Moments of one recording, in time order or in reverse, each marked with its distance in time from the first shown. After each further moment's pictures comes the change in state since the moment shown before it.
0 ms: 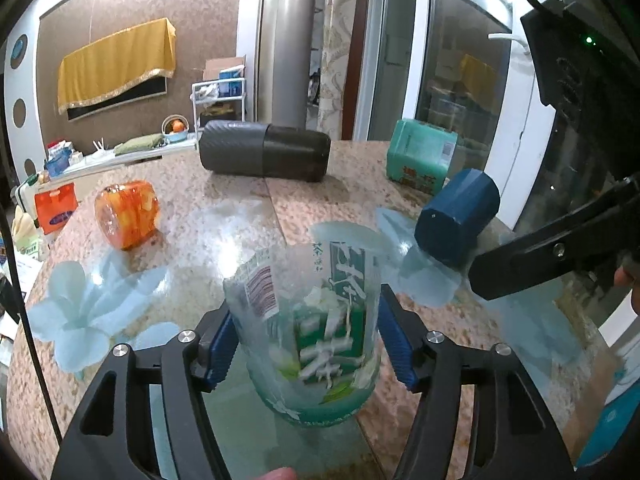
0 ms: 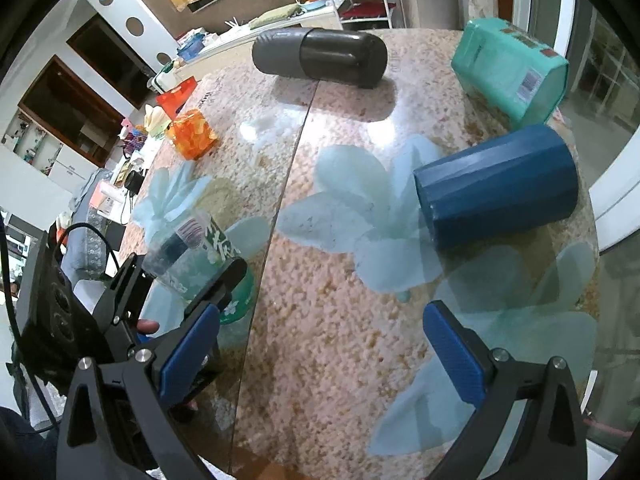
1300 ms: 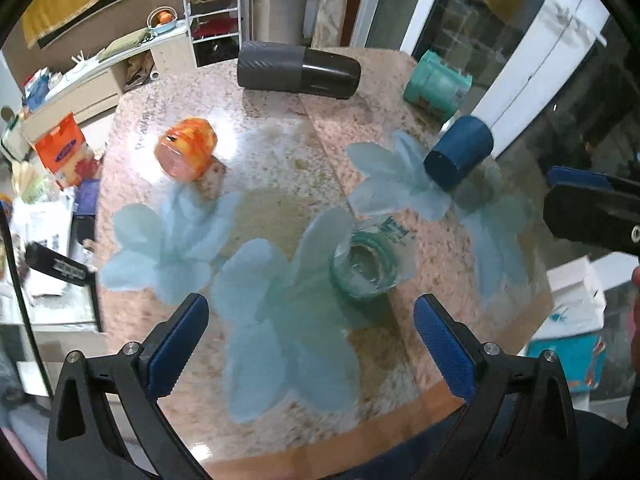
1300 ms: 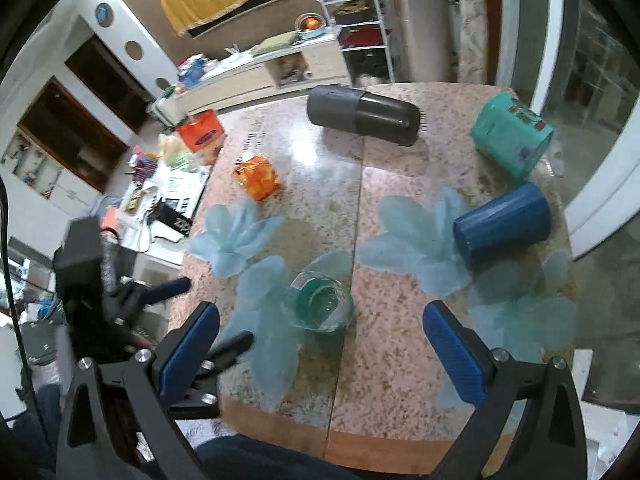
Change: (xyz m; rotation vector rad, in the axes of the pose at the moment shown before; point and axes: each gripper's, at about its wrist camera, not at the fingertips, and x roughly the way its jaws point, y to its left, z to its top) left arm -0.065 0.070 0.077 0.003 0.562 -0.039; right arm -0.073 0.090 0.017 0.083 -0.079 -0.037
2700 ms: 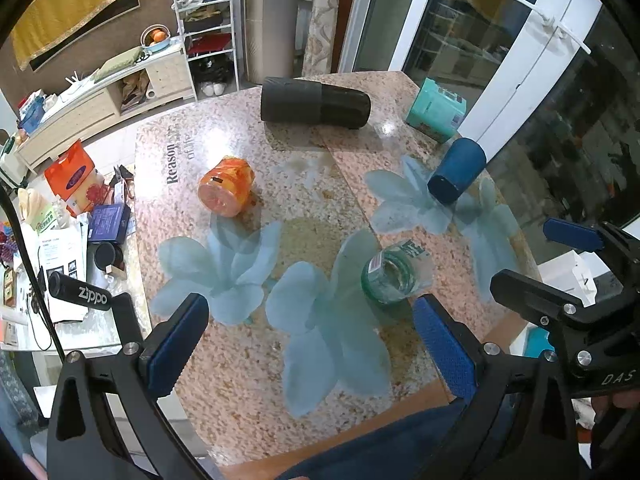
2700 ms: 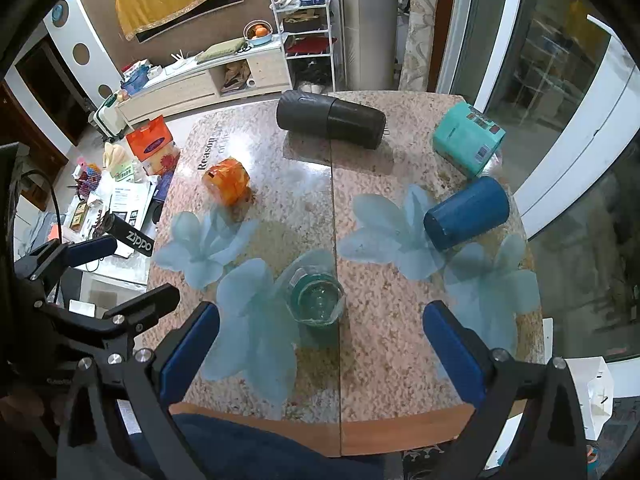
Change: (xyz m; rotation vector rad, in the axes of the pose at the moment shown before) left arm -0.051 0.045 0.022 0.049 -0.037 -0.029; right arm 0.005 0.051 -0.014 0.036 -0.045 -0.256
